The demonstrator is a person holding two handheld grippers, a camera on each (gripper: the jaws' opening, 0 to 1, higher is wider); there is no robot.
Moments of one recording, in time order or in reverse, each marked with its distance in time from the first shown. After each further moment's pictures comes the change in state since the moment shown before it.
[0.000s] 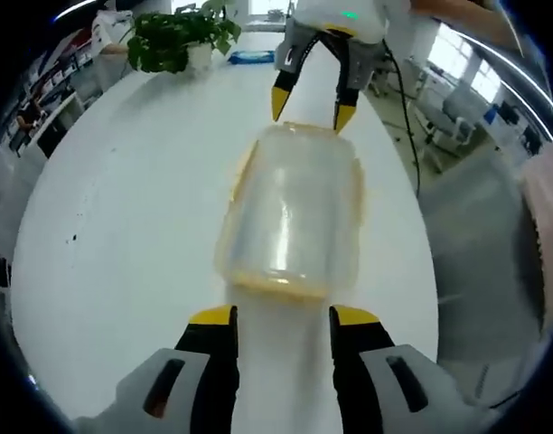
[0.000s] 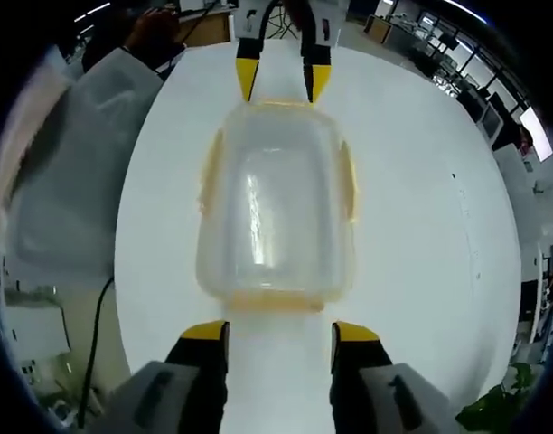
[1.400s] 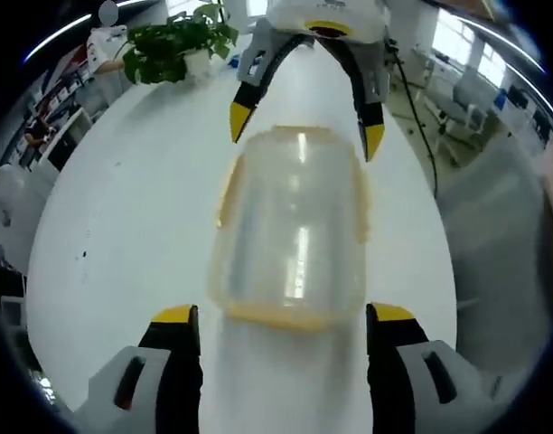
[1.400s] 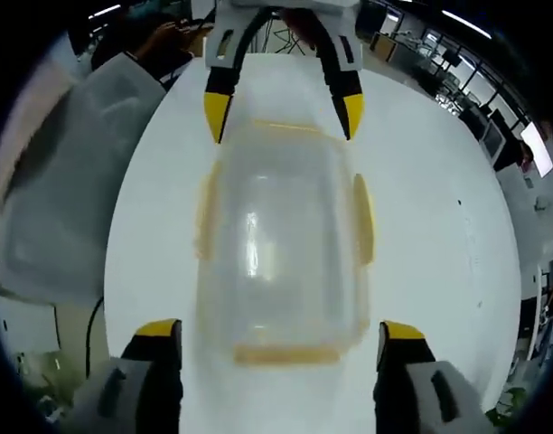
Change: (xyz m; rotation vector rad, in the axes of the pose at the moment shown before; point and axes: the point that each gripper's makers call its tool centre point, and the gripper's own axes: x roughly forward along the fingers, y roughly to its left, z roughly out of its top) left arm 0.026 0.000 0.019 0.020 -0.007 0.093; right arm 0.026 -0.003 0.032 -0.068 -0.059 -0.009
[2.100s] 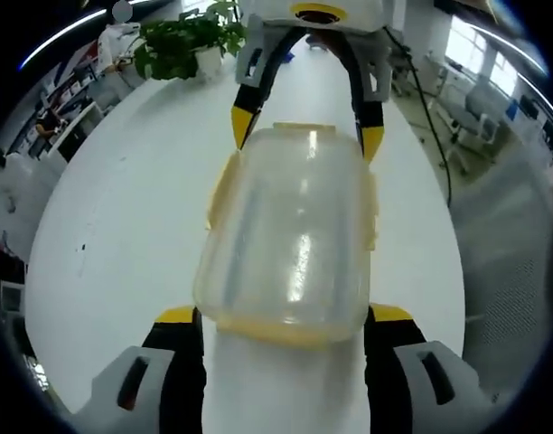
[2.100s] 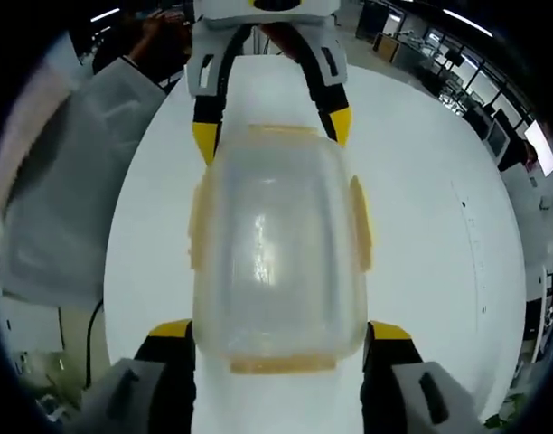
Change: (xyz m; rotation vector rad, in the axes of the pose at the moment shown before) left arm 0.011 -0.002 0.002 -0.050 -0.030 0.036; right arm -0.003 -0.009 0.001 0.012 -0.022 0.037
